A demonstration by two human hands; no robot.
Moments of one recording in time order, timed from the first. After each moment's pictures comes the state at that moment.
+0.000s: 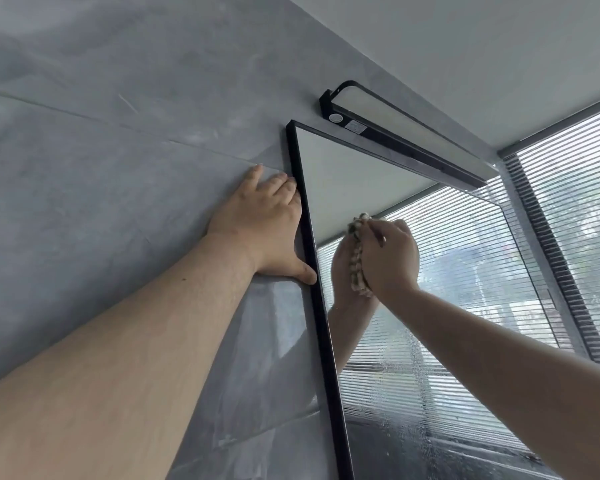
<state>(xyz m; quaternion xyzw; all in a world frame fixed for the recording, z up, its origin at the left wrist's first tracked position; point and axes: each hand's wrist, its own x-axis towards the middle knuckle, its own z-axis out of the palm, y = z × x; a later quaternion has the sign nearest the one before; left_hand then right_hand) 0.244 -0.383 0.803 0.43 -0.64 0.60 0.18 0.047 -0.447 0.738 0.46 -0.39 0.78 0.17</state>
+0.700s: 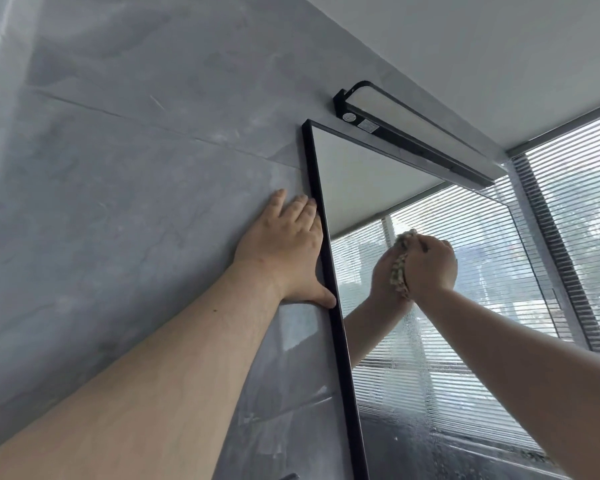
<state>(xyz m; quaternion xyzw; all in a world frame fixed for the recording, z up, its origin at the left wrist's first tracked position) 0.244 -0.381 0.765 0.43 -0.67 0.58 0.17 0.003 -0.465 0.728 0.37 -0.47 0.79 0.11</state>
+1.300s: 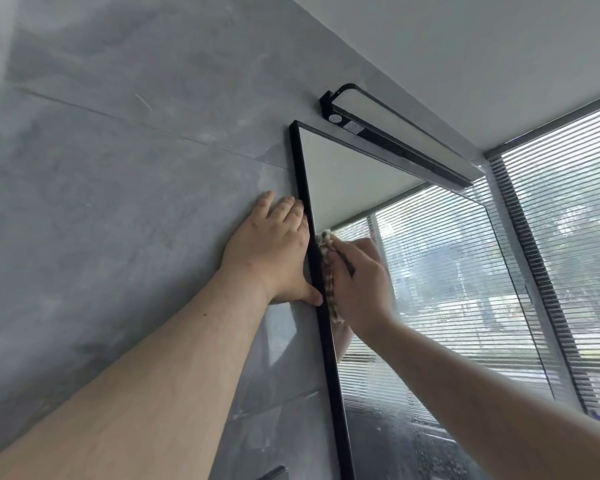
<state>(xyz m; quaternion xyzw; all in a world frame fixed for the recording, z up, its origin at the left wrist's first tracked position) 0.244 -0.375 0.761 0.43 -0.68 0.57 0.19 0.095 -0.423 0.691 0.55 -0.30 0.75 0.22</state>
